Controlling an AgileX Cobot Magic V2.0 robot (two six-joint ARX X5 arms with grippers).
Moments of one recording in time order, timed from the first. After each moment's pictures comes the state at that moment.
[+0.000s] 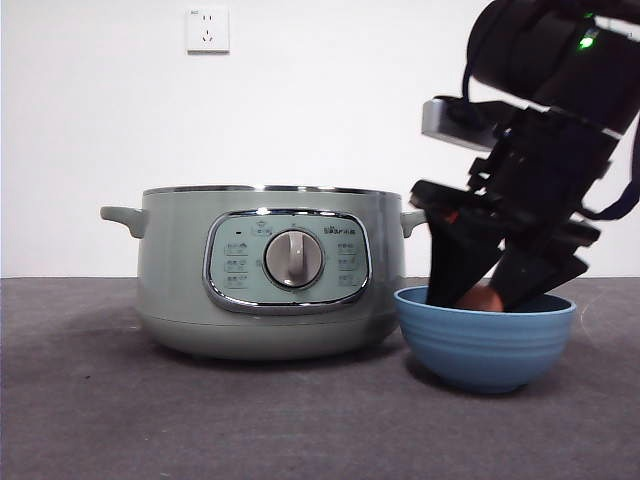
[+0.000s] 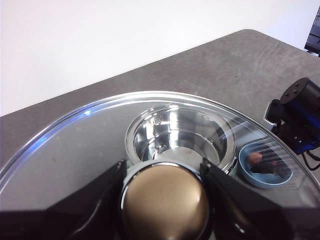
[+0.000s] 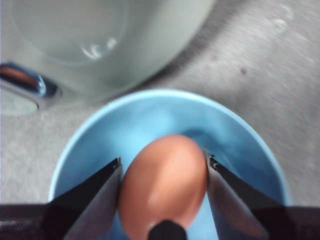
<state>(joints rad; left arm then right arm) -0.49 0.76 1.44 -1.04 -0.02 0.05 0.52 1.52 0.83 -0.30 -0.11 0.03</state>
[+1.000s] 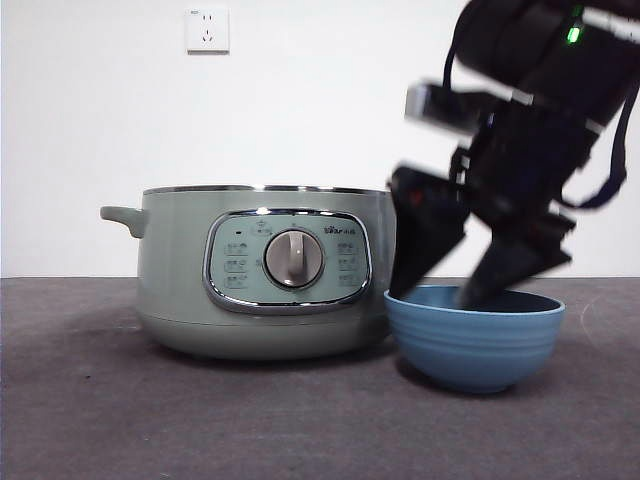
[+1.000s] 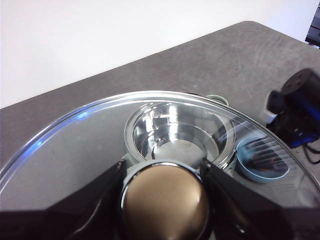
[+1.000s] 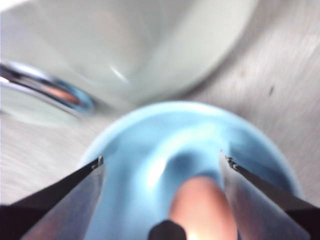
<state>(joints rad) -0.49 0.76 1.44 -1.06 -0.02 0.05 0.55 1.48 0.83 -0.27 -0.13 0.04</state>
